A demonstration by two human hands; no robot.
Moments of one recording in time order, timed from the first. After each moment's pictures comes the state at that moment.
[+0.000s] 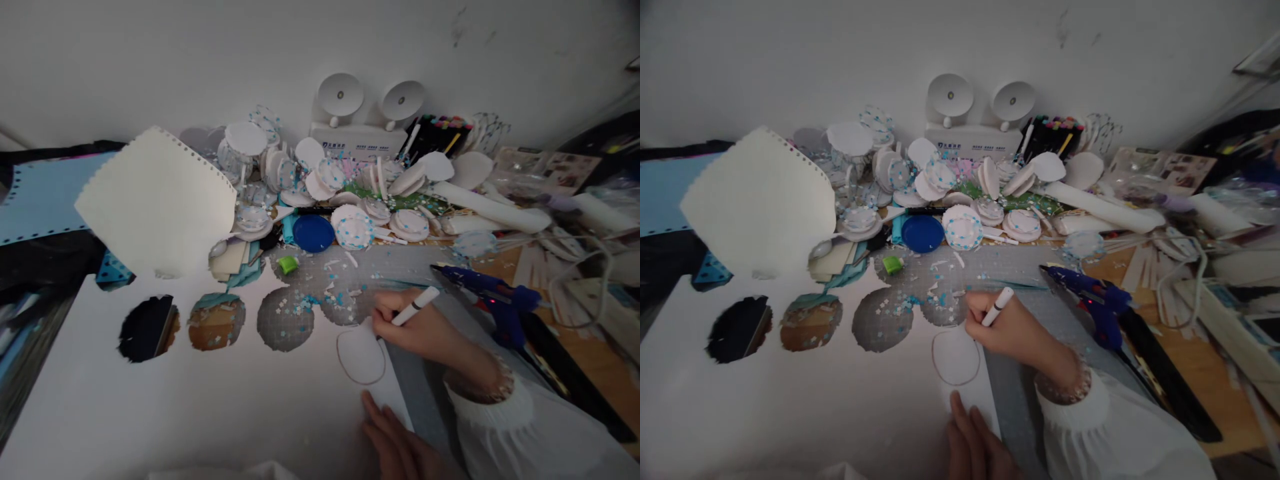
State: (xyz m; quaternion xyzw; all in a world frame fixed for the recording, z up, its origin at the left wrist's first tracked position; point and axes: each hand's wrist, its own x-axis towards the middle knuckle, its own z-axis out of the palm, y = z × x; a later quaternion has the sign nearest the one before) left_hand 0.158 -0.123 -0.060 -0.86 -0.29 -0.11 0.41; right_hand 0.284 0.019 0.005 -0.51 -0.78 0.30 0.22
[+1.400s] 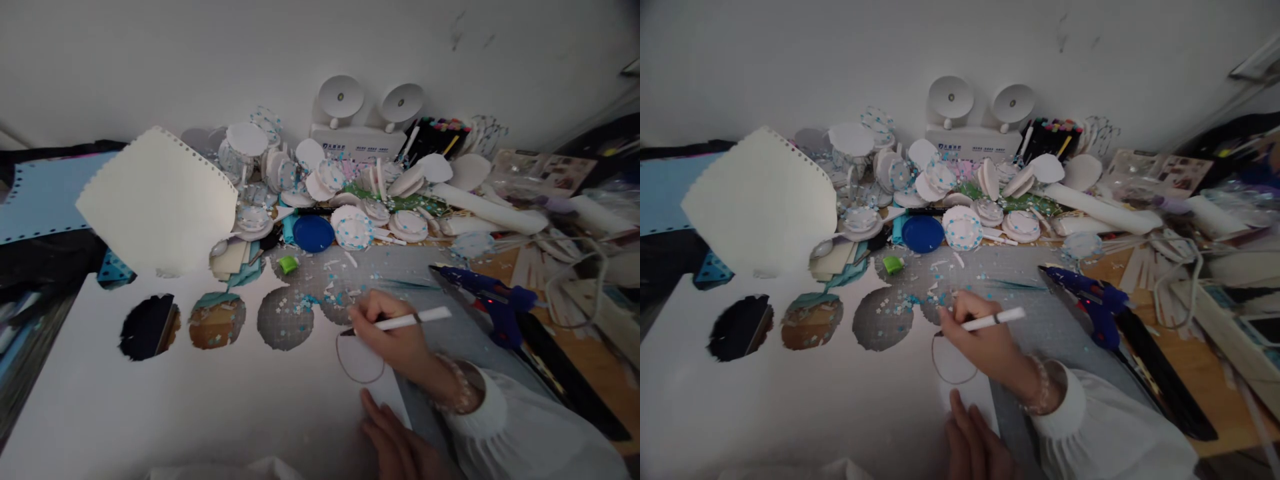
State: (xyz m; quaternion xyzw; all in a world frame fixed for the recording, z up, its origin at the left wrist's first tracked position) left_hand 0.157 -0.053 -0.089 -0.21 0.06 -0.09 0.97; right_hand 0.247 0.006 -0.007 -0.54 -0.66 0.29 0.44
